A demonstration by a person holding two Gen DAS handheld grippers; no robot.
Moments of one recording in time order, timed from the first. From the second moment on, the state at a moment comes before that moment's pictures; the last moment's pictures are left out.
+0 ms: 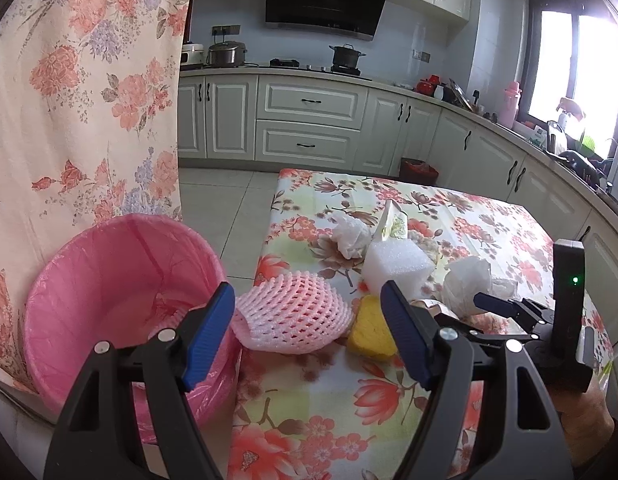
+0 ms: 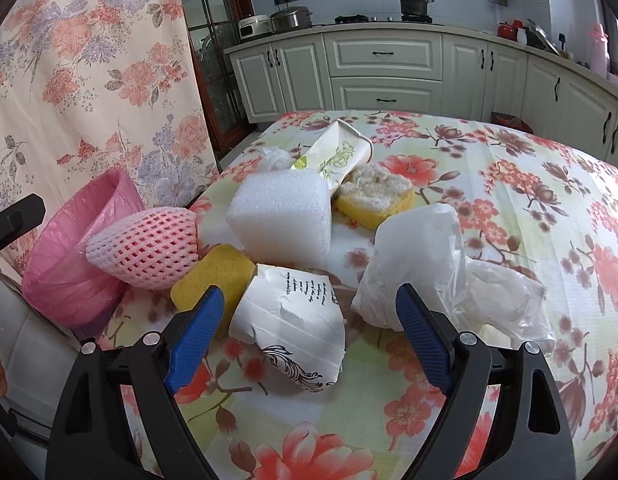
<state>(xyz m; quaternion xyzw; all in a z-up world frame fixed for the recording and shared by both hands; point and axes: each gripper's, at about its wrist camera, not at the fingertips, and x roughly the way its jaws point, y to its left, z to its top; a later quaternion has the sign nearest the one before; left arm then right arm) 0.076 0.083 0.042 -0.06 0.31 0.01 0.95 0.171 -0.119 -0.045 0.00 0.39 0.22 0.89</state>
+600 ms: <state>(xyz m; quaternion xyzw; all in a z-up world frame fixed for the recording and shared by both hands) 0.079 0.077 0.029 -0.06 0.33 0.00 0.94 0.175 -0.110 -0.061 0.00 0.42 0.24 0.87</state>
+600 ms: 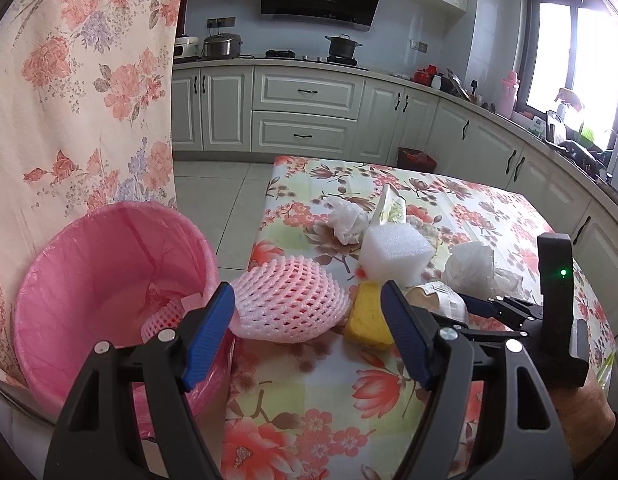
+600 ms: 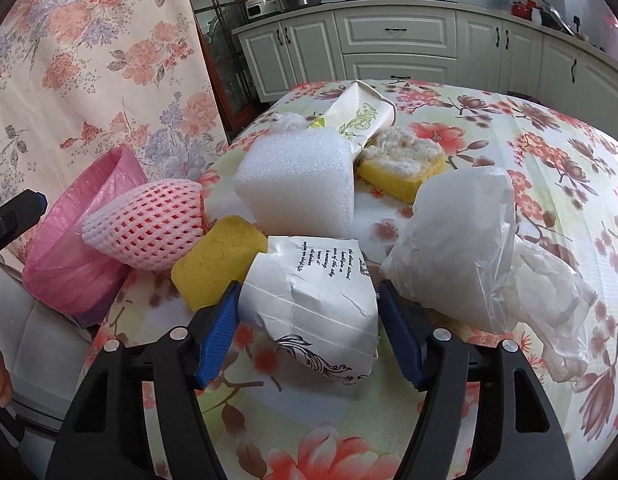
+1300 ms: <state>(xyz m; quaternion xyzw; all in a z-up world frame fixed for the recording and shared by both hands) 0.093 0.053 0.006 -0.05 0.35 -0.03 0.94 0.161 -0.138 0.002 0.00 0.35 0.24 0.91</state>
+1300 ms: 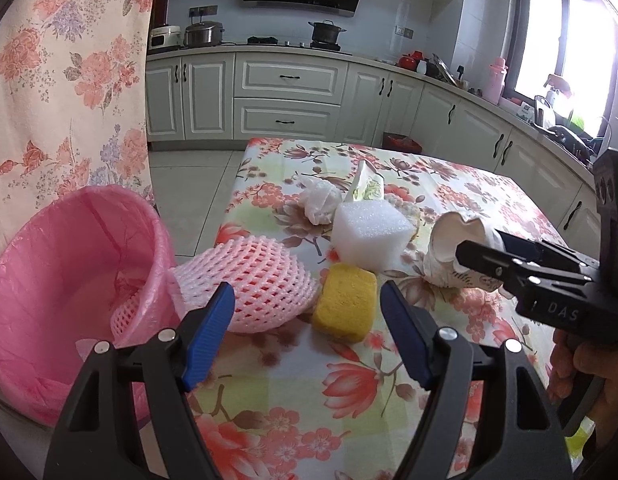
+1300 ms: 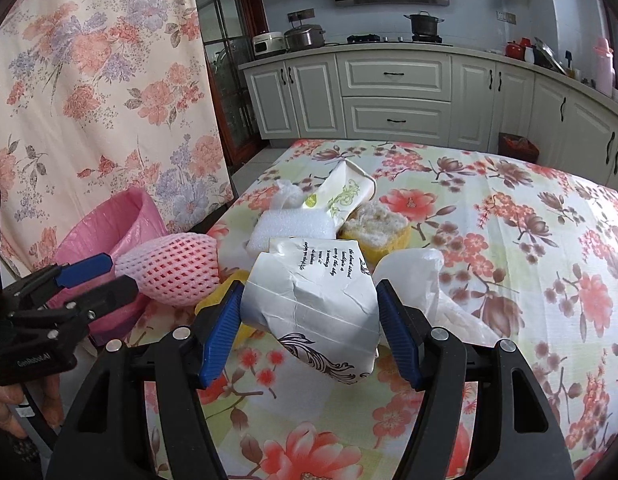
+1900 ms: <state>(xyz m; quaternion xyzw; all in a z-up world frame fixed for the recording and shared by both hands) 0.138 0.031 -0.012 0.08 0.39 0.05 0.92 0.160 -0.175 0.020 0.01 0.33 0.21 0.92</state>
